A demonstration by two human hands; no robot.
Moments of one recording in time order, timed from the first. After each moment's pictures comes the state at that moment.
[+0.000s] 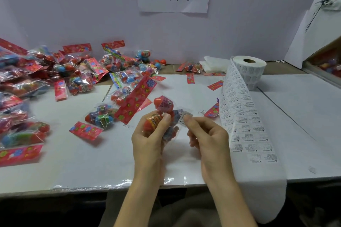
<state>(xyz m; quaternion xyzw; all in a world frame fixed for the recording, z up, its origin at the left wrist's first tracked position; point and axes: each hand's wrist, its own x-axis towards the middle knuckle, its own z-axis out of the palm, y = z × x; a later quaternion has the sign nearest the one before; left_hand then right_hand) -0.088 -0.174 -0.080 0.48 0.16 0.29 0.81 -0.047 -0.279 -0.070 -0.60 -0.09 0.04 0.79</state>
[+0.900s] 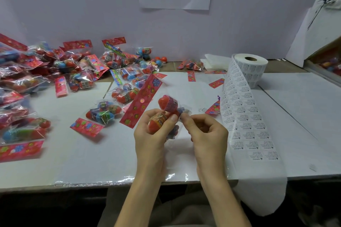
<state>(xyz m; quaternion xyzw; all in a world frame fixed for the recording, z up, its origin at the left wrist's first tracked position) -0.091 -0.174 -0.082 0.51 0.13 0.30 0.79 -0.043 -0.267 -0.084 -0.67 -0.08 -0.09 0.73</state>
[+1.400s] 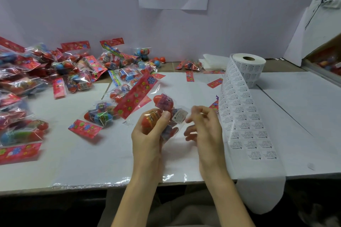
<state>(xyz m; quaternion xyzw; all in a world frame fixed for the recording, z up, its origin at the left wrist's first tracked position) -0.090 -0.172 -0.079 0.46 0.14 0.28 0.83 -0.039 -0.272 -0.080 -0.62 -0.10 0.02 0.78</state>
